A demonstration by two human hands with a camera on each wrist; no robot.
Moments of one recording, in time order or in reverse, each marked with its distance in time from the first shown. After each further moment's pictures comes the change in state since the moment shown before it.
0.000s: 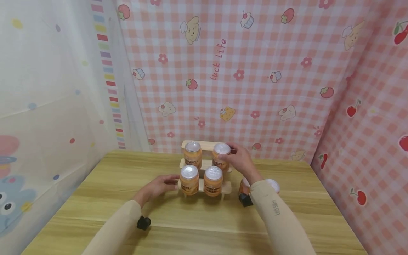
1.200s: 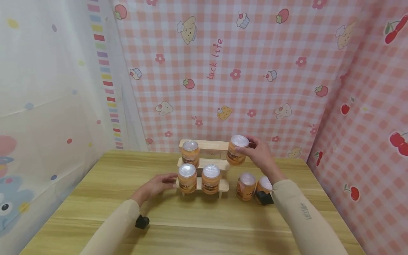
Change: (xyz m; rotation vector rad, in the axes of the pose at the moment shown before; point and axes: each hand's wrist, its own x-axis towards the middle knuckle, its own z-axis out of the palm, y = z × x) left_hand -0.002 0.001 0.001 -0.011 0.001 0.003; right_hand -0.031 -0.012 -0.061 -0.007 0.083 -0.032
